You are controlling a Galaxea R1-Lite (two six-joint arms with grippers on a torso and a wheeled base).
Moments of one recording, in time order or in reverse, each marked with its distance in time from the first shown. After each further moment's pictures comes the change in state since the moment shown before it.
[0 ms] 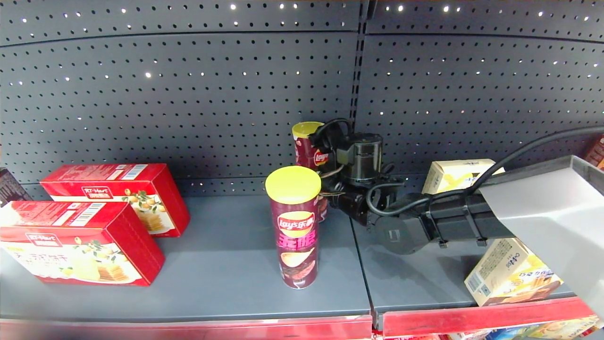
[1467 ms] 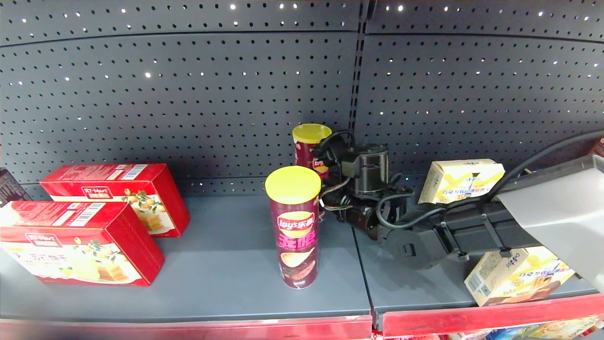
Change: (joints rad) left arm 0.002 0.000 -0.002 0.000 0.002 0.000; right arm 0.016 -0.071 0.151 -0.008 -0.013 0.001
